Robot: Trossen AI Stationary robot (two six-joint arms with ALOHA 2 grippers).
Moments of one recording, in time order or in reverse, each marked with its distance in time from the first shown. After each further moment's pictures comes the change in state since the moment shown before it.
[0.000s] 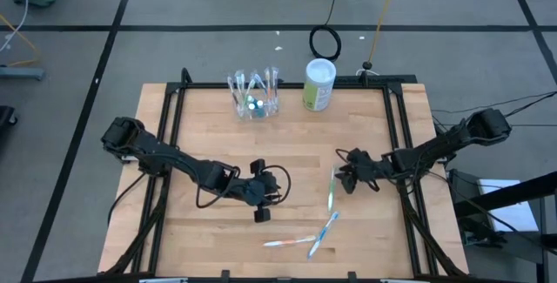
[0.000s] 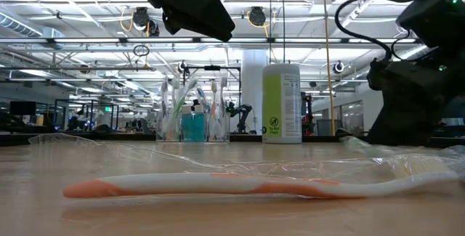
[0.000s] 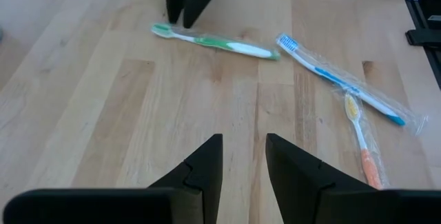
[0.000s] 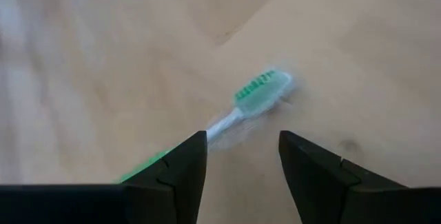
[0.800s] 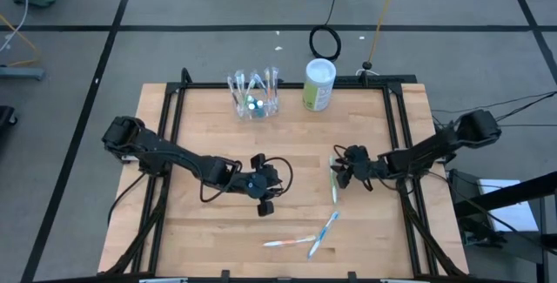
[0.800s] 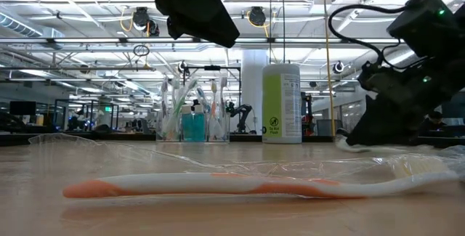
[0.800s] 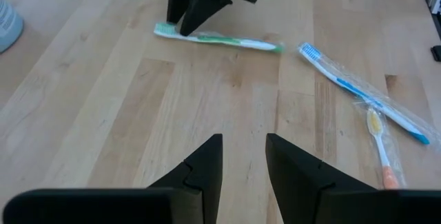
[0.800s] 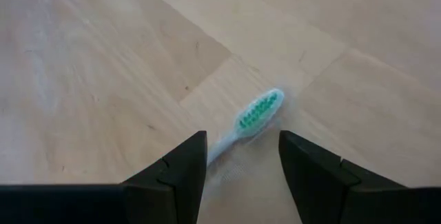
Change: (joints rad) left arm 0.044 0.000 0.000 0.001 0.000 -0.022; right arm -0.038 0.167 -0.015 0.222 0.147 -0.085
